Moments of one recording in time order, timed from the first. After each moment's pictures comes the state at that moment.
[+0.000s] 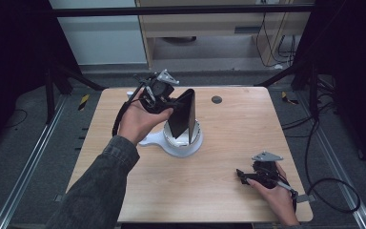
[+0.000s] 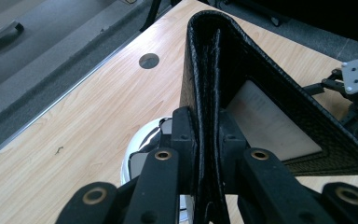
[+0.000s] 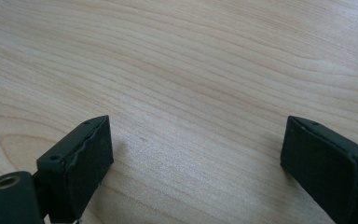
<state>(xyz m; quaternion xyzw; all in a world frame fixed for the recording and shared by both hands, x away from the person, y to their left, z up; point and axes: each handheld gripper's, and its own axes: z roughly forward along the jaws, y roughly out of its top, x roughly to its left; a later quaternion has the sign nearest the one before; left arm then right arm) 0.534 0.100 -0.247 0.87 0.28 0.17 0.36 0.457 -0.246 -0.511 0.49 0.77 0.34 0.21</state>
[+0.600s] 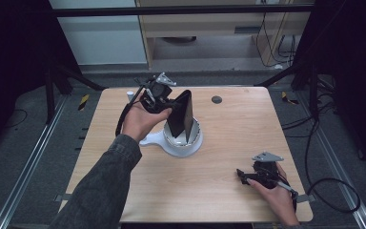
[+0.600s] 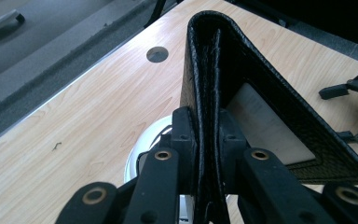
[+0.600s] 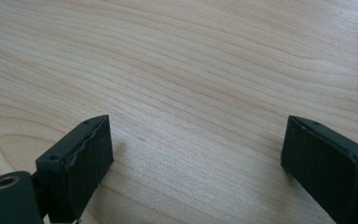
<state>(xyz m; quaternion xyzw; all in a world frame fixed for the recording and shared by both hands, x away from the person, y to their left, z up) 0.559 0.104 -0.276 0.87 0.30 0.17 0.36 0.456 -0.247 -0.512 0.49 0.77 0.34 0.22</state>
